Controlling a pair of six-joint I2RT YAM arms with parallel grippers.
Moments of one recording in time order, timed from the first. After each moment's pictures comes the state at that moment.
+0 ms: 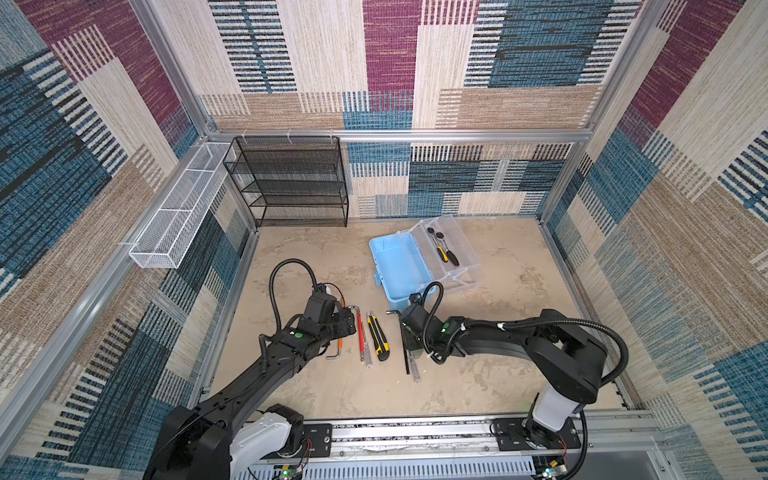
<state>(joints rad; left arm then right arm) -0.41 1.09 0.58 -0.33 -0.08 -0.58 0.94 1.74 0.91 -0.22 0.28 0.64</state>
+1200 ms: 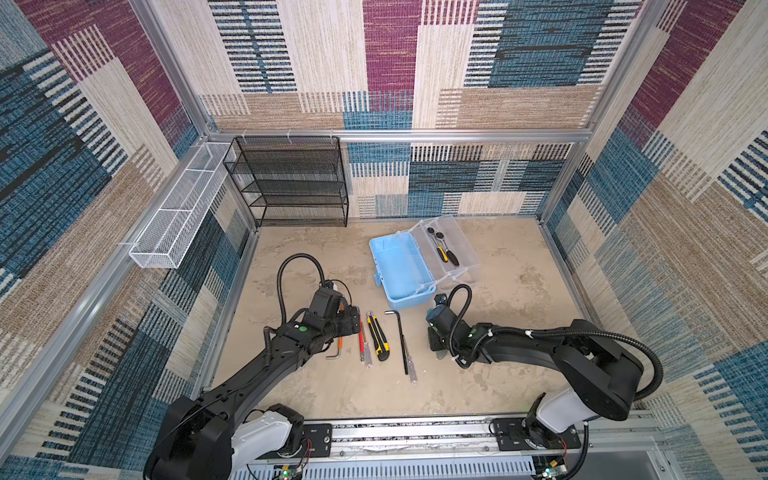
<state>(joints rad) -0.45 1.14 0.65 -0.39 -0.07 -0.54 0.81 1.54 0.66 -0.13 0.29 0.57</state>
